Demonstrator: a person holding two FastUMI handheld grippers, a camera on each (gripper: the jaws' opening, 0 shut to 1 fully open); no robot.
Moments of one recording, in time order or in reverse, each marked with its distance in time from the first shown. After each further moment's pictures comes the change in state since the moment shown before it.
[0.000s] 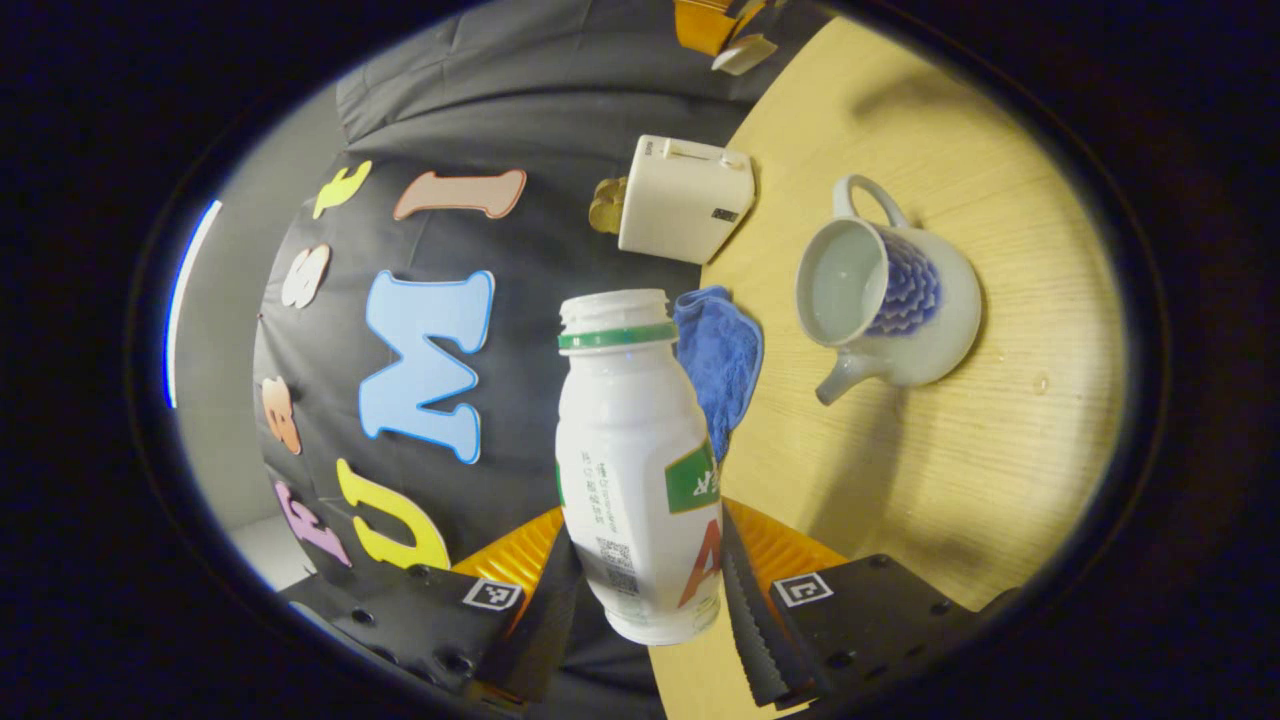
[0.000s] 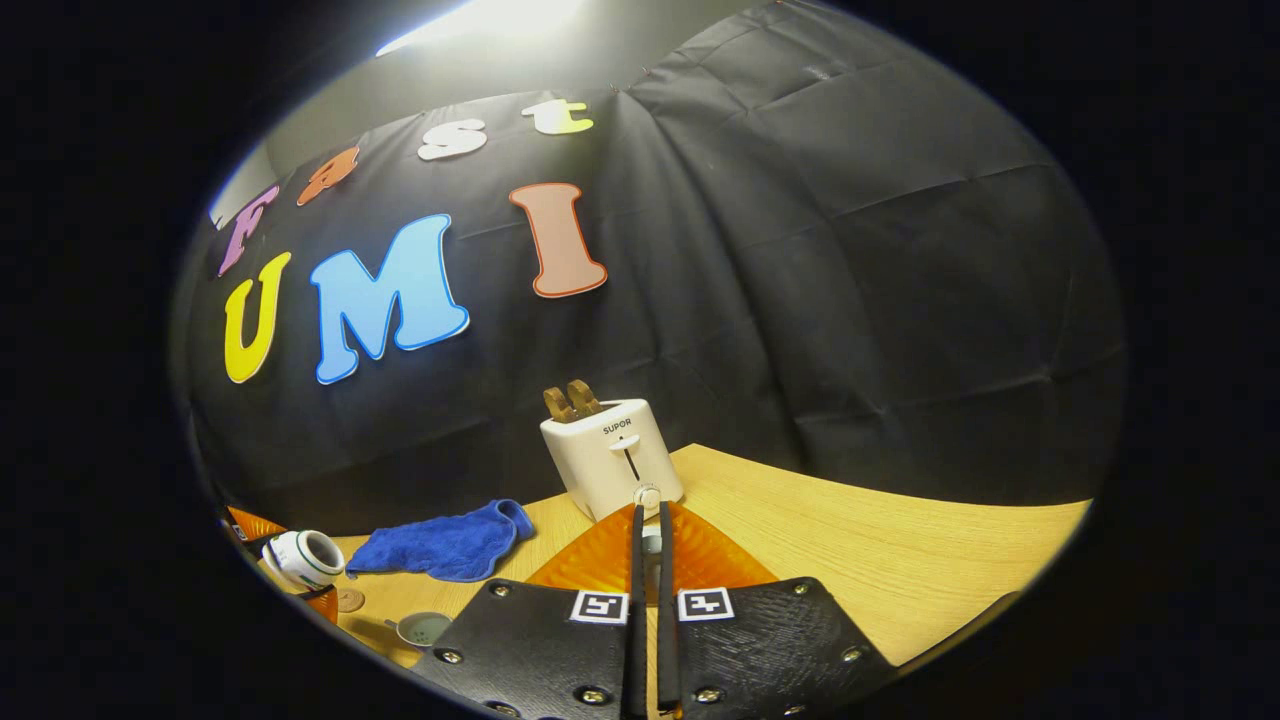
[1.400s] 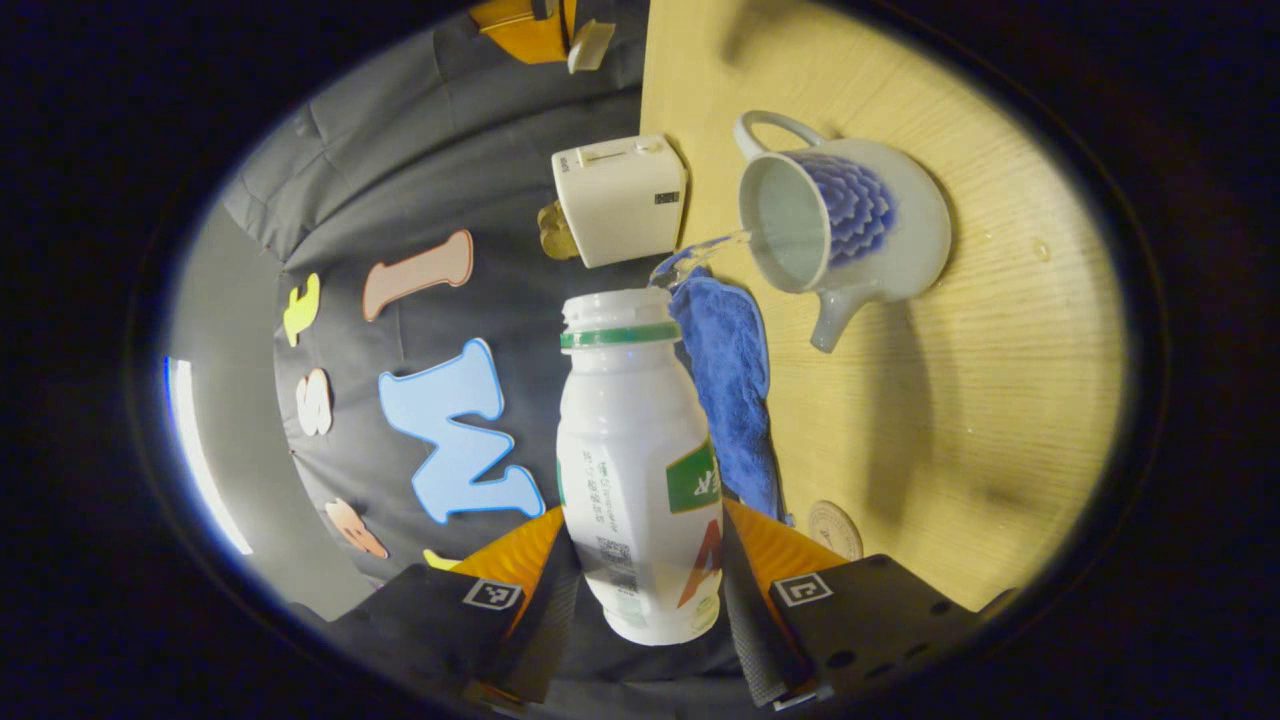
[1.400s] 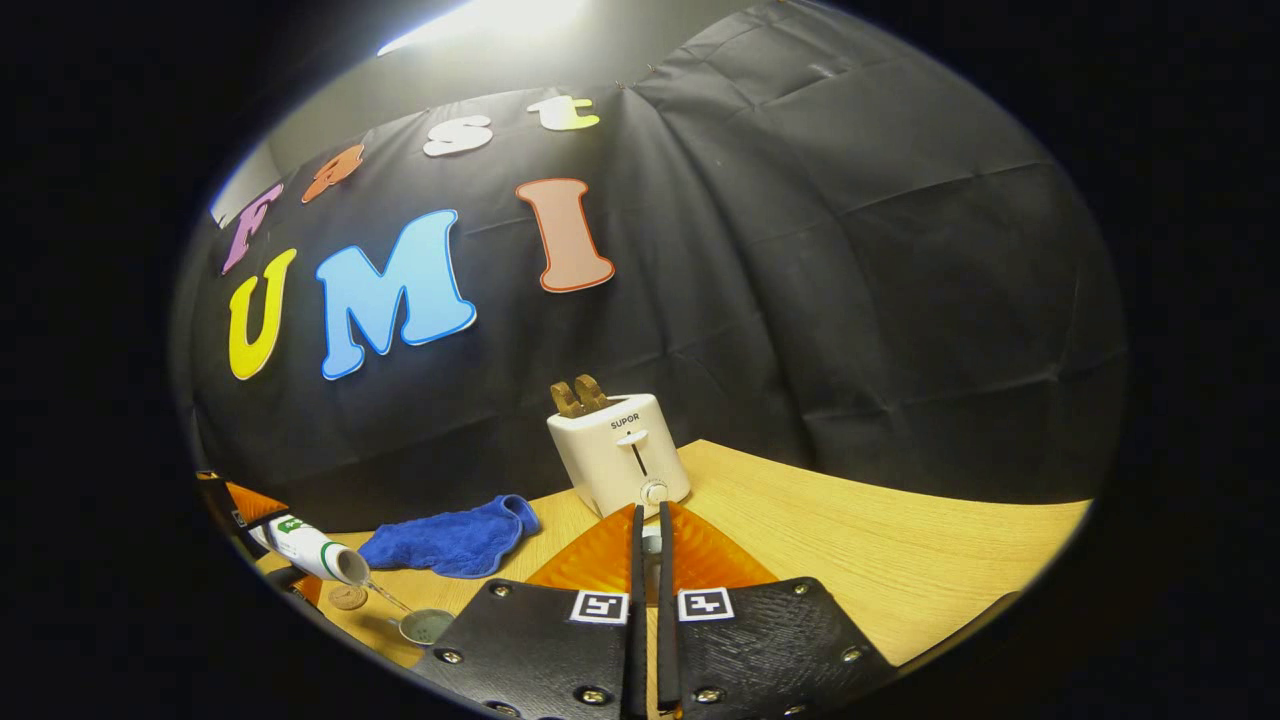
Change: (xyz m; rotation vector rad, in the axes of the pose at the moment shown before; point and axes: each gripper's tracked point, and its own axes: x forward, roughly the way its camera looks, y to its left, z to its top) left arm 0.001 0.021 0.009 0.370 0.002 0.087; right arm 0.000 0.005 -0.003 -0.003 0.015 0.020
